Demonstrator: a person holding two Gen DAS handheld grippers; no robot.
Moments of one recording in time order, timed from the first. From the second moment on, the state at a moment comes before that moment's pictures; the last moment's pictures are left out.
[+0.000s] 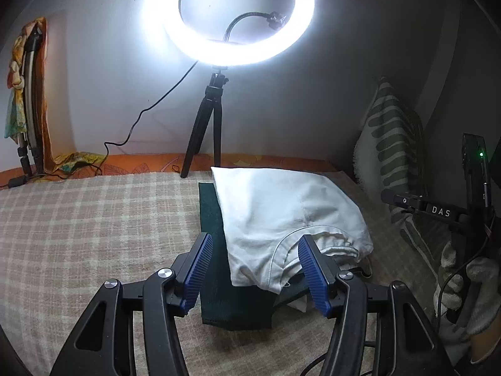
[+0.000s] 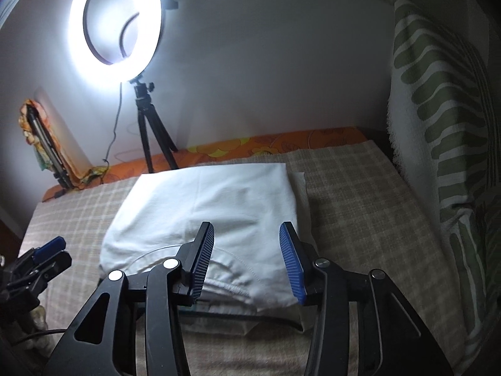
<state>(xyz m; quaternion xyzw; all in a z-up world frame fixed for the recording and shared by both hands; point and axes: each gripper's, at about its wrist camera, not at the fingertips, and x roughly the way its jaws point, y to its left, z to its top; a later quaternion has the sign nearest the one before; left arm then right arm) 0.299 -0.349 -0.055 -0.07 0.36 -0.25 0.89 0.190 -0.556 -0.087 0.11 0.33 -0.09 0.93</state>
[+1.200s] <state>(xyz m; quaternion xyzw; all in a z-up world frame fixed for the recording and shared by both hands) 0.121 -0.241 -0.001 0.00 0.28 -0.27 0.92 0.051 -0.383 -0.063 0.06 0.24 -0.17 0.95</state>
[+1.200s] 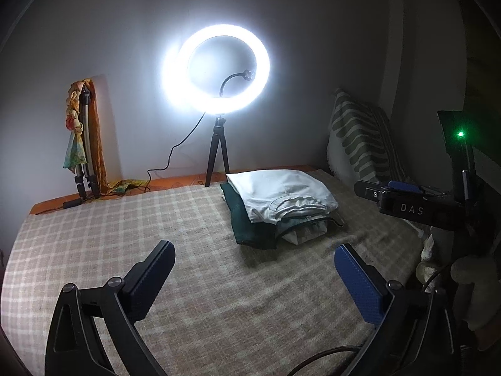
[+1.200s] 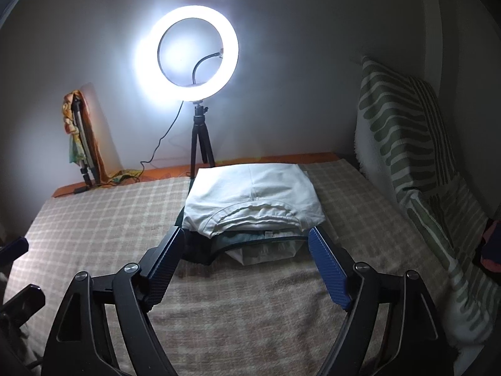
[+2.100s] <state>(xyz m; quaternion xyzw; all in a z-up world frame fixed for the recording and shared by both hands) 0.100 -0.224 -0.021 0.03 0.29 -0.22 0.93 0.022 -0.349 -0.078 0.07 0.17 -0.21 0.96</state>
